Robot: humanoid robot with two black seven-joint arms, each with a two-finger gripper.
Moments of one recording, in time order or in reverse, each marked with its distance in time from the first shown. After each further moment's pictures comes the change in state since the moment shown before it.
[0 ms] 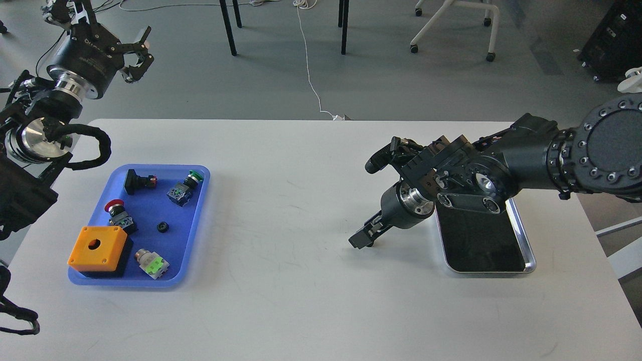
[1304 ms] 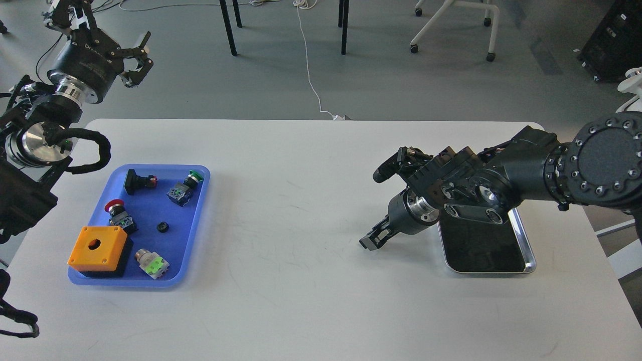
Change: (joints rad) left arm 0.014 0.001 0.000 0.000 0.000 -0.001 0.000; right arm -0.072 0.000 -0.020 -0.055 -0.036 -0.062 0.003
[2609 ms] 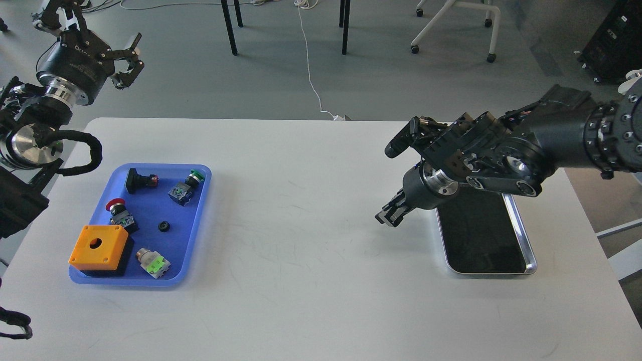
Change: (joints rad) left arm 0.008 0.025 0.000 -0.002 0.000 -0.001 0.000; right arm 0.181 -0.210 -0.027 0.161 -0.161 -0.003 0.027
